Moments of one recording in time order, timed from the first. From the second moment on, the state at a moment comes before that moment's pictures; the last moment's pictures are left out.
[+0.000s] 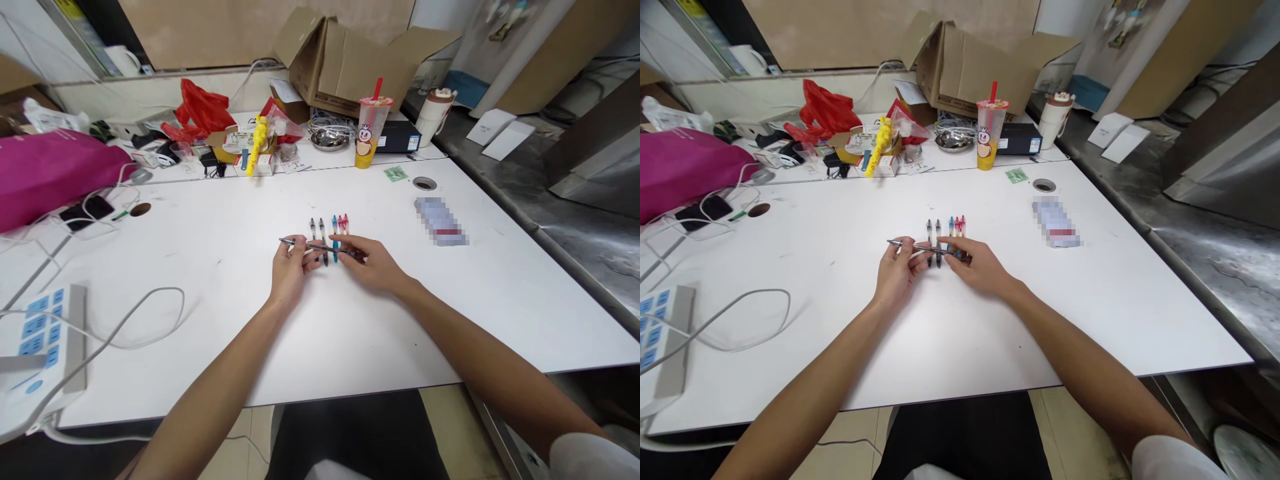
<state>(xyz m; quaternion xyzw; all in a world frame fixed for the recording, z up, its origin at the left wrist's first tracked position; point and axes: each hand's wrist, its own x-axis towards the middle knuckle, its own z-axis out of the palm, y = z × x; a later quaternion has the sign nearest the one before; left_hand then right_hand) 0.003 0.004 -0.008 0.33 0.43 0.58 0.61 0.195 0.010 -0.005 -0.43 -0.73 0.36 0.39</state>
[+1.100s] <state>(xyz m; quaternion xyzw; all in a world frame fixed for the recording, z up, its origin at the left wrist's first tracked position) 0.000 0.004 -0.005 0.35 0.44 0.58 0.59 0.185 0.005 -0.007 -0.49 -0.68 0.42 0.36</state>
